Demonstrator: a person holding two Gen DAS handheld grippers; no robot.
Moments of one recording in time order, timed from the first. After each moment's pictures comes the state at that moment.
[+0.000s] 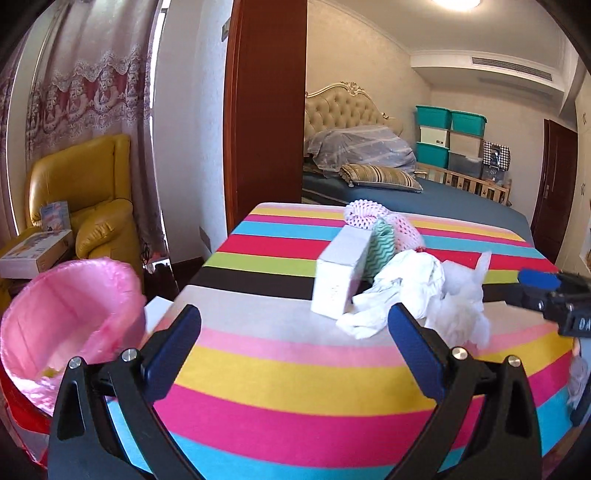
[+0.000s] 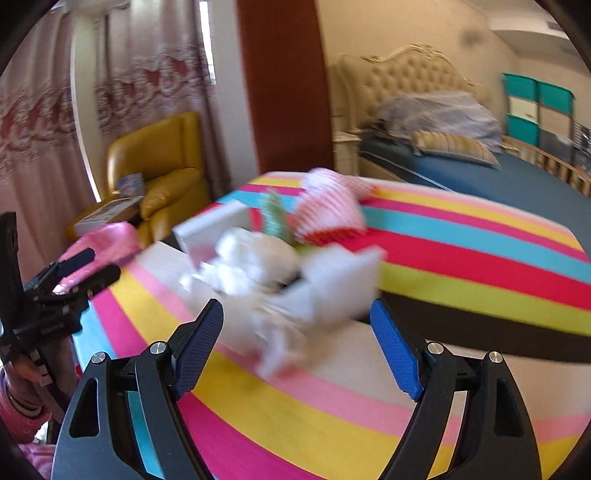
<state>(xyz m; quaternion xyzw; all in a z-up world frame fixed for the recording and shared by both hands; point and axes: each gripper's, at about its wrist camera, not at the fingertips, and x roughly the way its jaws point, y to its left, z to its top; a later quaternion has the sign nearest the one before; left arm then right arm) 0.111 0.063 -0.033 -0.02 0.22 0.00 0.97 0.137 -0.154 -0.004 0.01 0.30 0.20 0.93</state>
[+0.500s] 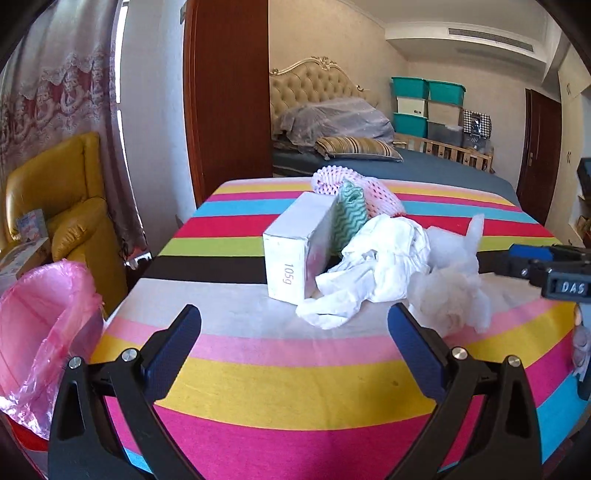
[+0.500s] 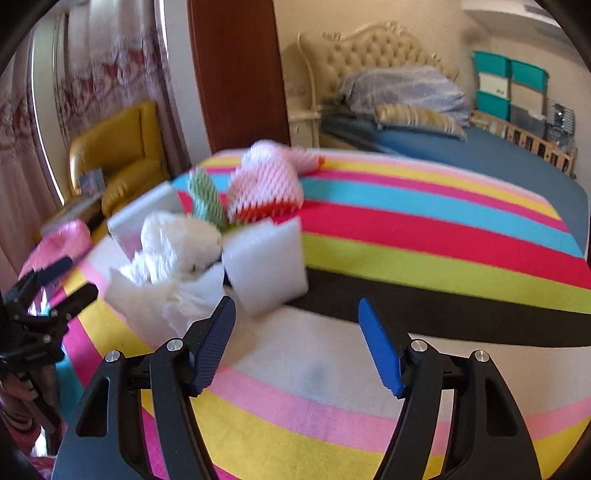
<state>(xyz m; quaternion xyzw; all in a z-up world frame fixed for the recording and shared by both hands) 0.146 0.039 -0.056 0.02 0.27 -0.05 0.96 0.173 -0.172 -0.026 0.01 0.36 0.14 0.92</state>
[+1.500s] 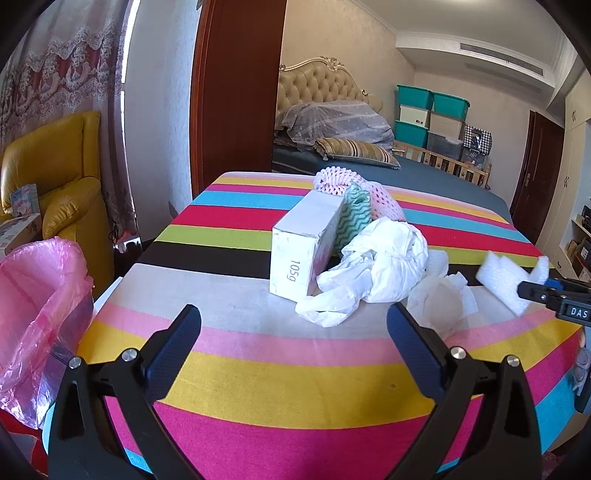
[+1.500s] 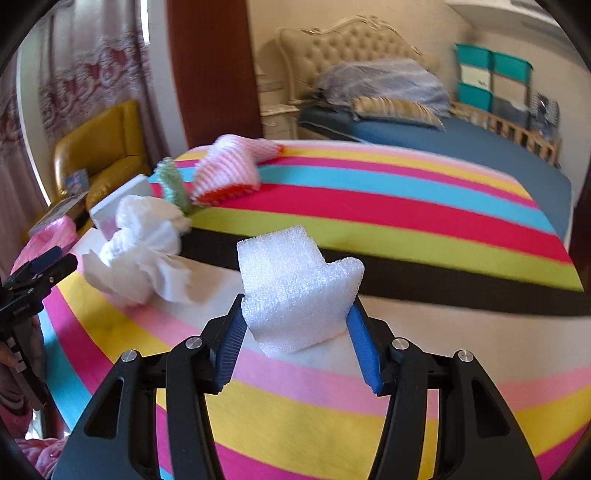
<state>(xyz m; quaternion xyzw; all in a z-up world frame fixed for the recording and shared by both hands) 0.148 0.049 -0.057 -0.02 0.28 -0.06 0.96 0.144 -0.226 -0.028 0.02 0.36 0.10 0.93</state>
